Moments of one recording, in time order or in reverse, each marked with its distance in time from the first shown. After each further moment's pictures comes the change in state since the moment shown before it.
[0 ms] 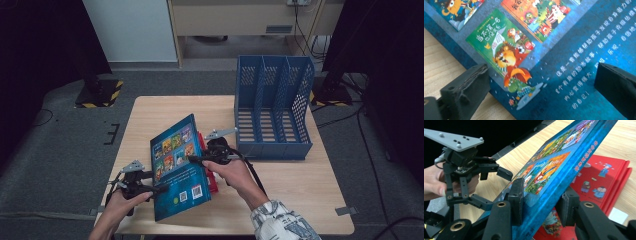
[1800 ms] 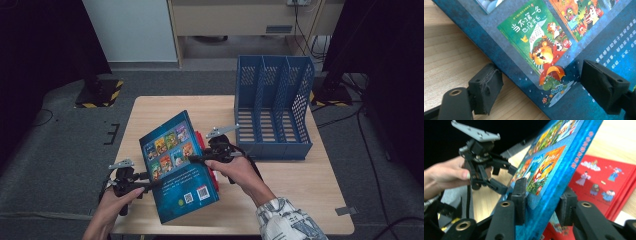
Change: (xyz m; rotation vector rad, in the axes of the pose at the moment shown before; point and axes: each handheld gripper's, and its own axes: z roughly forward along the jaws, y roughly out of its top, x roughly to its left) left arm 0.020 -0.002 -0.016 -0.023 -0.076 -0.108; right arm 0.001 0.009 -0.013 0.030 0.078 -0.035
